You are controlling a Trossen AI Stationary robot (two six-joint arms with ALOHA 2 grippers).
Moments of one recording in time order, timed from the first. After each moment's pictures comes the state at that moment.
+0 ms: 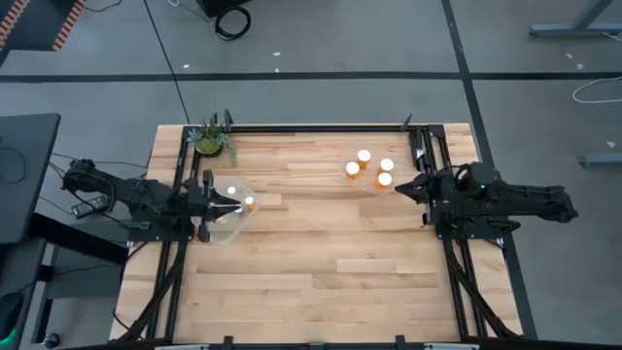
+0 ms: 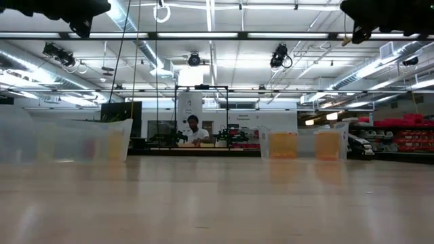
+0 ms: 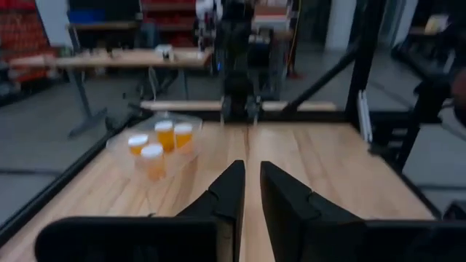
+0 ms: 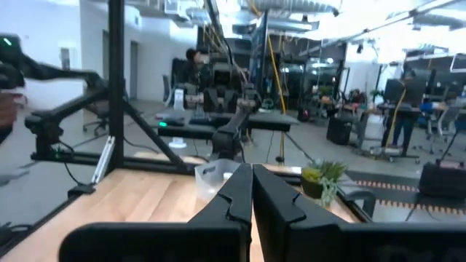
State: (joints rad) left arm -0.36 0.39 0.42 -0.12 -0.44 -0.04; right arm -0.08 0.20 0.27 0.08 -0.11 -0.10
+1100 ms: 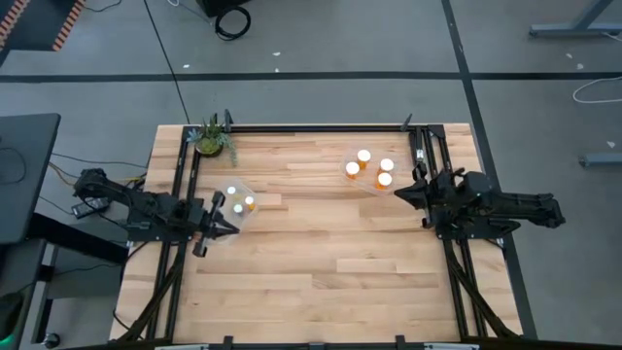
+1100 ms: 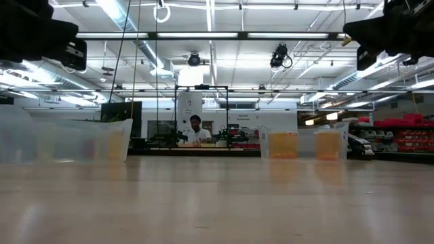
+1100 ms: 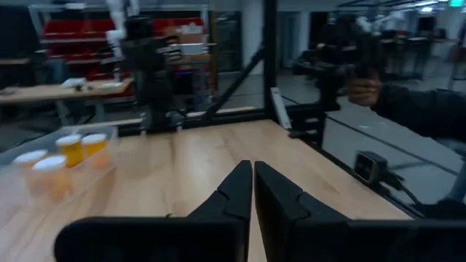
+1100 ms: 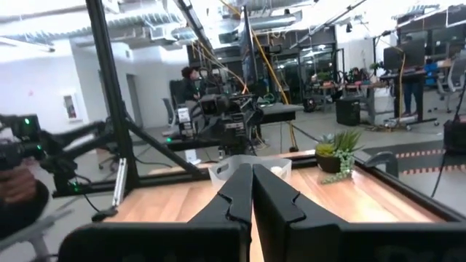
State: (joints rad) left arm -0.36 0.12 0.01 0.16 -0.14 0.04; right arm -0.08 0.00 0.08 0.11 -0.07 0.13
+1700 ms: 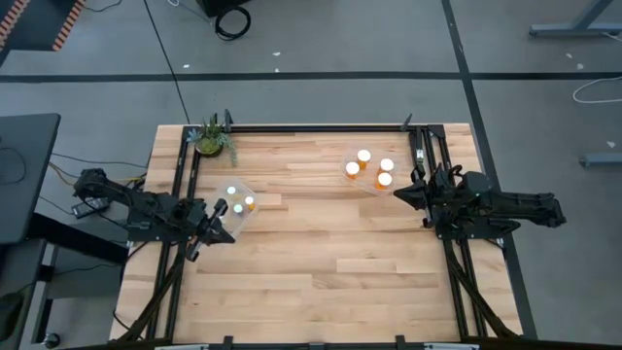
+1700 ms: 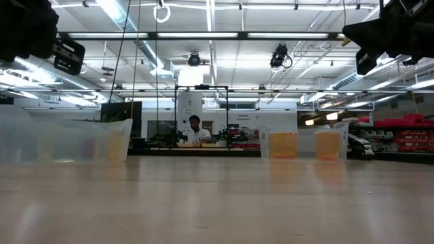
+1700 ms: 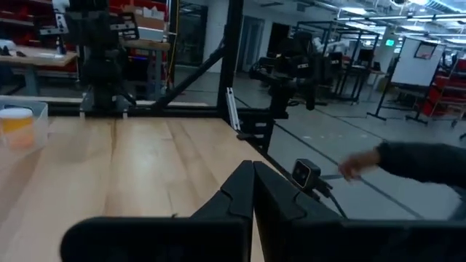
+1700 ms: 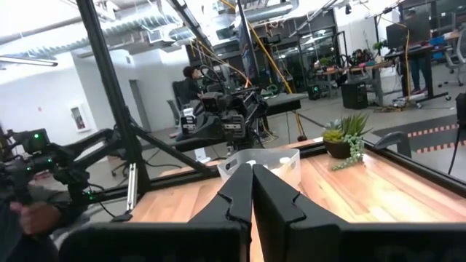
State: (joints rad) left arm -0.36 0.12 0.01 0.17 0.02 -0.15; right arm -0.08 0.01 0.08 0.10 -0.07 0.24
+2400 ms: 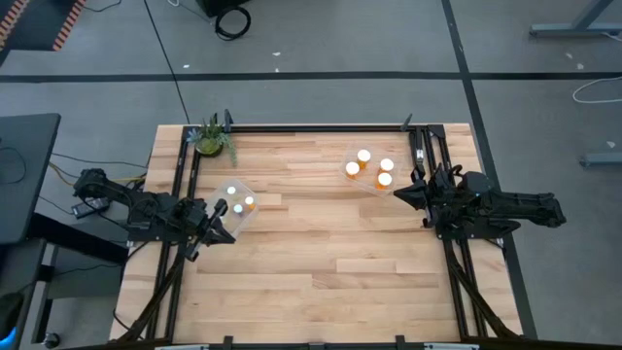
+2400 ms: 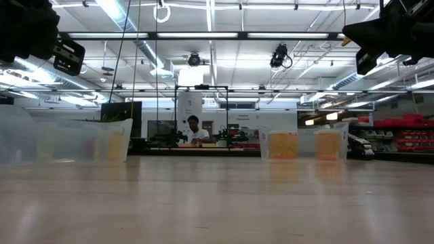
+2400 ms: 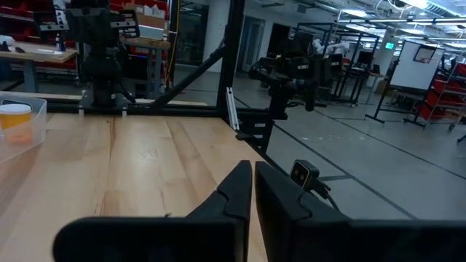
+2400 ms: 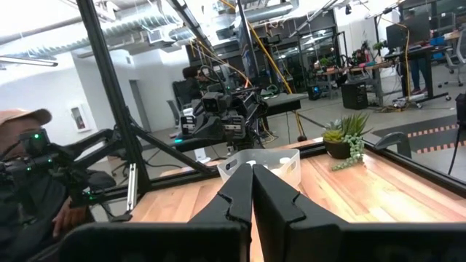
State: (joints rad) left arm -0.36 0.12 0.01 0.17 0.02 -0.17; right arm -0.08 0.01 0.08 0.10 -0.07 0.24
